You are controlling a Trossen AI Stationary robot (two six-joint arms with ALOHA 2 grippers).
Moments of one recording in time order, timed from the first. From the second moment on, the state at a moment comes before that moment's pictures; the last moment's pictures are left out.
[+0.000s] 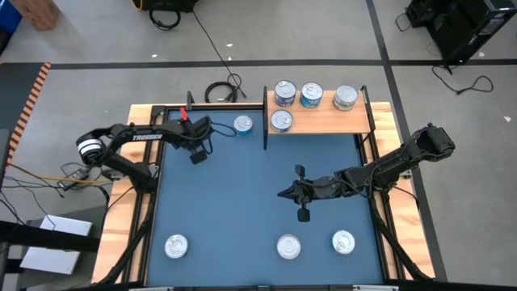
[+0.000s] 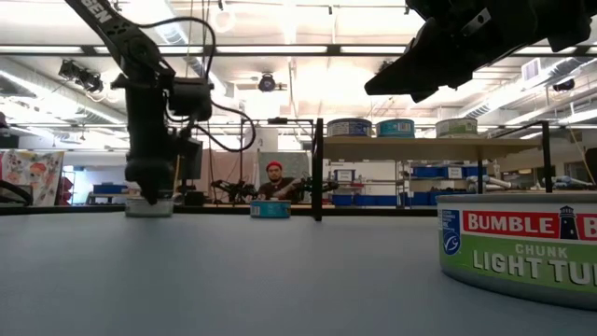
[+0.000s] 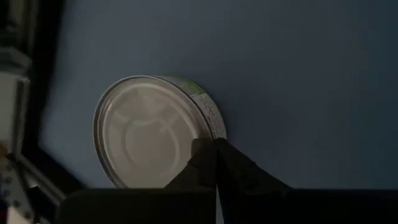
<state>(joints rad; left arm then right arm) 0.56 1.41 0.71 -0.64 -0.38 0.15 0.31 1.39 0.62 0.33 0.29 0.08</state>
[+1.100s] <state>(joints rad) -0.07 1.14 0.71 -0.52 -0.22 -0.14 0.31 1.39 0.62 0.31 0.29 0.09</state>
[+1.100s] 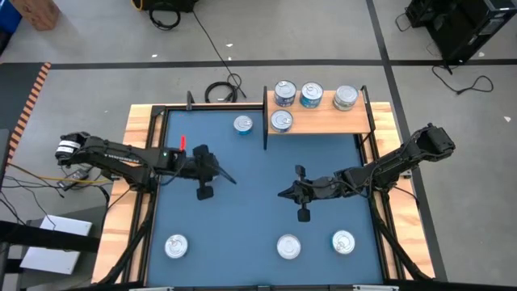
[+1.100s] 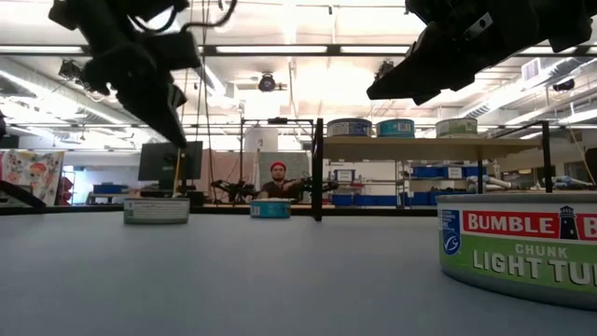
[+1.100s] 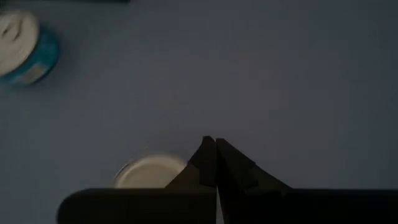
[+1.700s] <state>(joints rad) 0.12 1.16 0.66 -0.77 -0.40 -0.35 0.31 1.39 0.62 0.30 0.29 0.11</state>
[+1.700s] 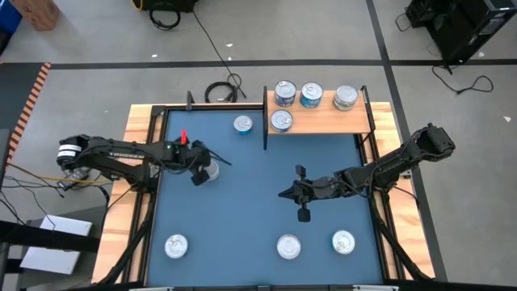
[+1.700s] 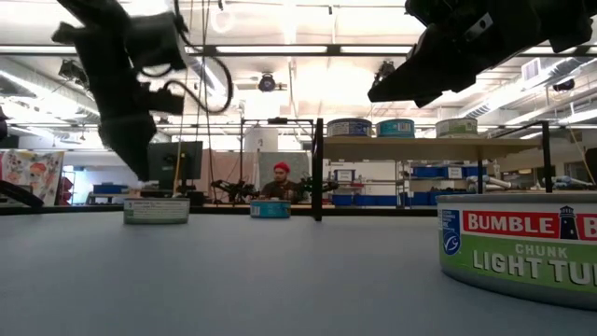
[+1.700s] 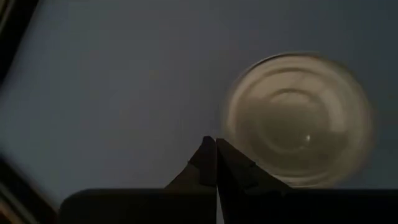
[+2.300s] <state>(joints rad) 0.16 1.32 0.65 -0.60 -0.24 -0.34 0.31 1.39 0.62 0.28 0.29 0.11</state>
